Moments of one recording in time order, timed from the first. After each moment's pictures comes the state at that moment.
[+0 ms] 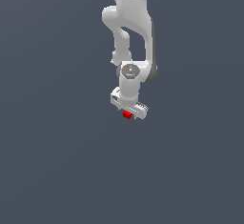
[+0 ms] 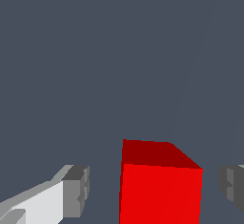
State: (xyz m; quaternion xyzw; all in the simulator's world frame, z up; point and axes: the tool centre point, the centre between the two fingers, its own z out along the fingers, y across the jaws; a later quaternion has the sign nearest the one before) arm -0.075 0.031 0.034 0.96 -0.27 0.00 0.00
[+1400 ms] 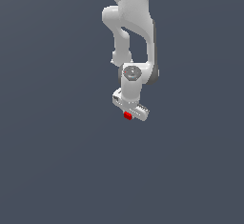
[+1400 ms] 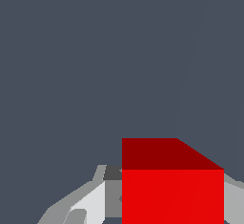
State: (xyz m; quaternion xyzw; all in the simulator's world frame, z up) arm -0.070 0.038 0.030 0.95 -0.31 0.00 0.00
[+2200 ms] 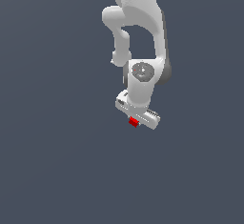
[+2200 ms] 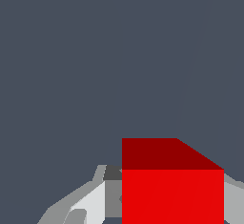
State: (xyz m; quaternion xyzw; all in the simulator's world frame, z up) arm 0.005 0.062 0.093 0.95 -0.31 0.00 0.00
